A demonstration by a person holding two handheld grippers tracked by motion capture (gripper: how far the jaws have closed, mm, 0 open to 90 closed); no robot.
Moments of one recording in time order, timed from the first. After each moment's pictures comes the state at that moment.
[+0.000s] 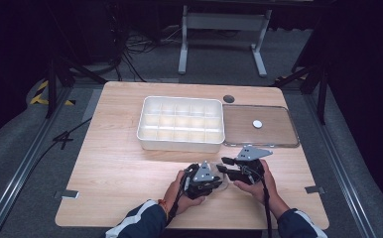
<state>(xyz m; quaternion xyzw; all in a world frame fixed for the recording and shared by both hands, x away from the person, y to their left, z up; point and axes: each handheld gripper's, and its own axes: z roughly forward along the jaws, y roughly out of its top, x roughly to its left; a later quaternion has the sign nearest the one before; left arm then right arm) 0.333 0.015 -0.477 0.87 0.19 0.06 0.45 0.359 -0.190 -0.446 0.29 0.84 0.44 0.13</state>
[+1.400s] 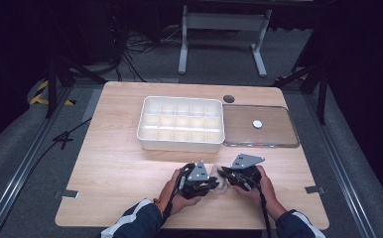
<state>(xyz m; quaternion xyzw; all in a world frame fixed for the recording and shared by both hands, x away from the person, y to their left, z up) 0.330 0.025 -0.469 0.88 0.17 0.06 0.45 0.351 -0.185 -0.466 0.27 0.87 0.39 0.14</state>
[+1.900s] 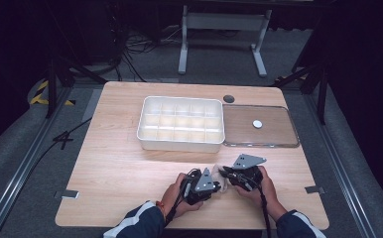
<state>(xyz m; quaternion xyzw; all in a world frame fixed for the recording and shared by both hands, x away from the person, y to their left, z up) 0.318 0.016 -0.474 0.89 0.14 0.10 0.42 0.349 -0.189 -0.465 0.28 0.87 0.39 0.15</state>
